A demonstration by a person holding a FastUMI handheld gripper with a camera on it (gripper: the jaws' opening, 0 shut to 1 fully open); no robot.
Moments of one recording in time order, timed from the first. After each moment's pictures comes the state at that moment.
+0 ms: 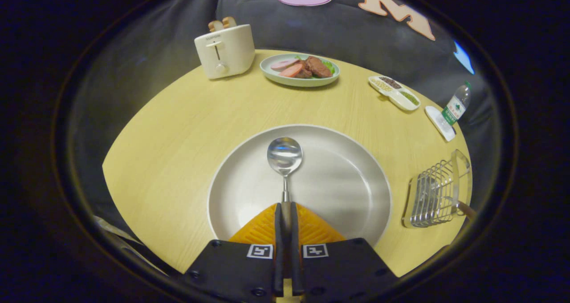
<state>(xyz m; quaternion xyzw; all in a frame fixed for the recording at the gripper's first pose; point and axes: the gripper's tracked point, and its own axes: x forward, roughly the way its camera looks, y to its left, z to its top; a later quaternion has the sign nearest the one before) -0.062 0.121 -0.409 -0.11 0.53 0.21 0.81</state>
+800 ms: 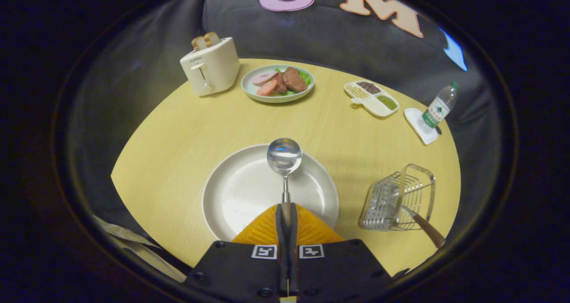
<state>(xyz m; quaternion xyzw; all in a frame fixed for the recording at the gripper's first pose) -0.027 0.069 -0.343 -0.10 0.54 0.19 0.81</state>
